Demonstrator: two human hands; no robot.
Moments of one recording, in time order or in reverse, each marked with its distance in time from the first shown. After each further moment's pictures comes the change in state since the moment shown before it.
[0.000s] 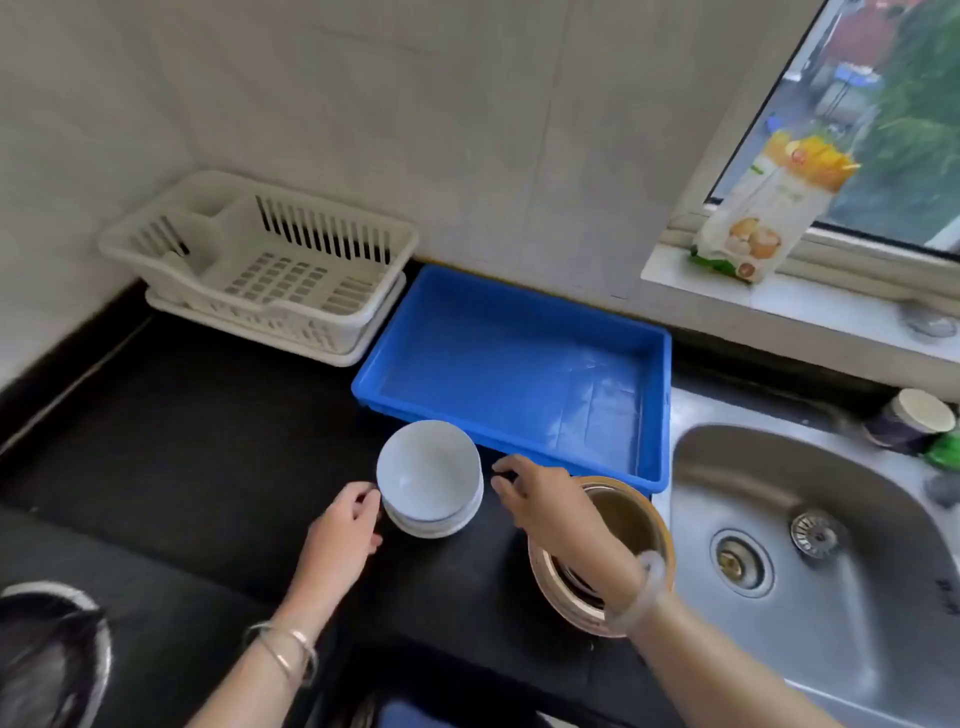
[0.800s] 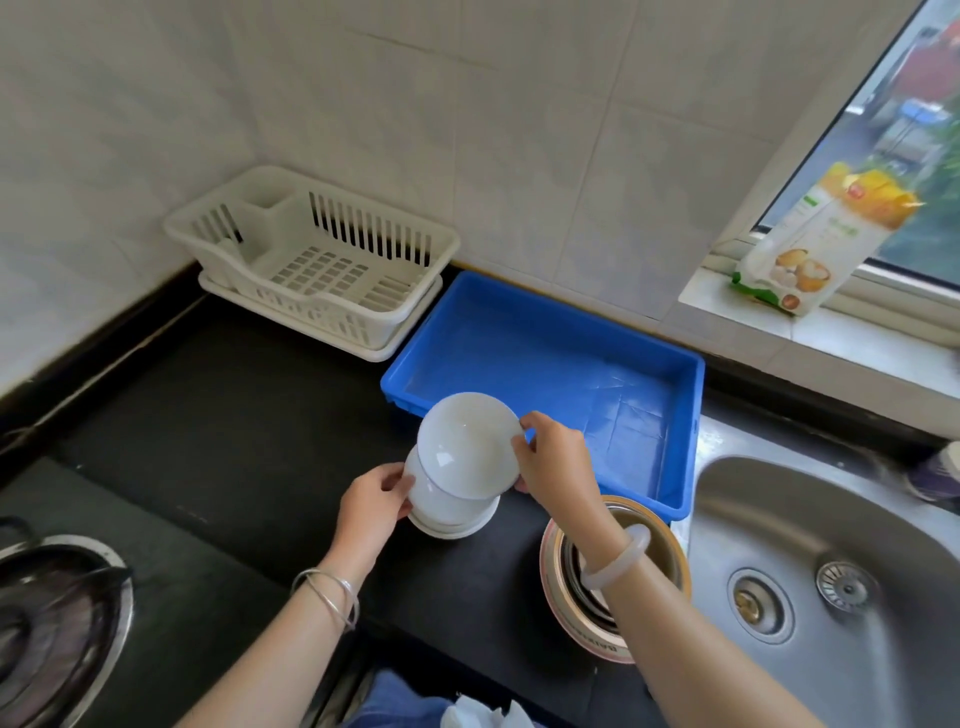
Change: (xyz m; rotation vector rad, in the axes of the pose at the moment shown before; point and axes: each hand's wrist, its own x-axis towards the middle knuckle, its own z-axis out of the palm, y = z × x) left_hand 0.009 0.022 0.012 -0.247 0.025 -0.109; right_hand 0.036 -0.024 -0.014 0.154 0.185 0.050
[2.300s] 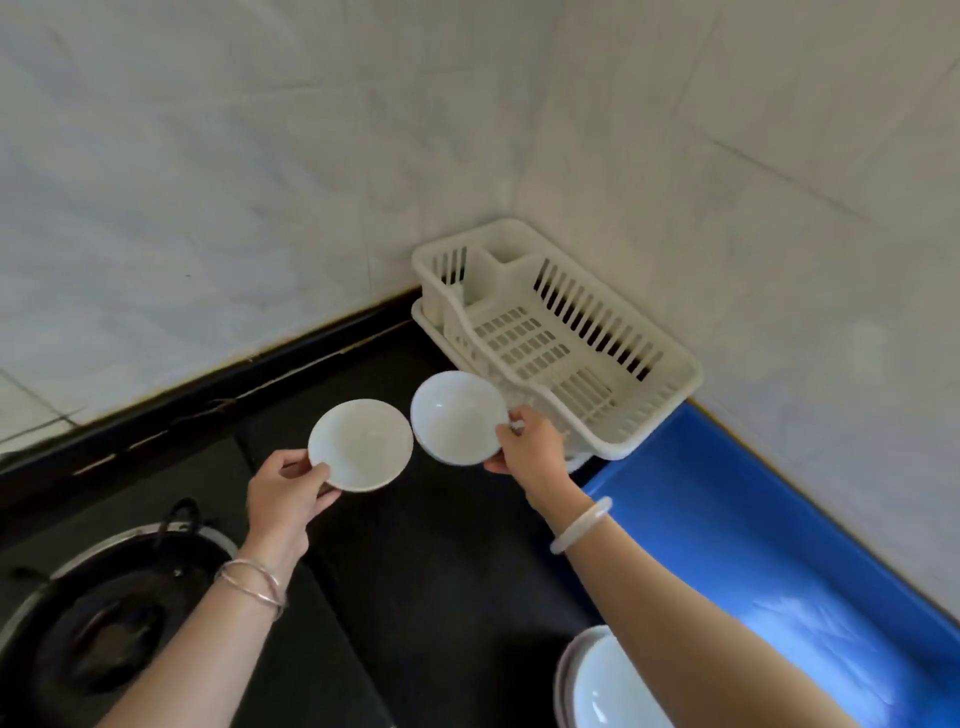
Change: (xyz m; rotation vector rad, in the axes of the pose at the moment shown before) left_hand 0.114 -0.018 -0.241 -0.713 0.706 -0.130; right_hand 0.153 -0.216 0.179 0.361 -0.384 -0.085
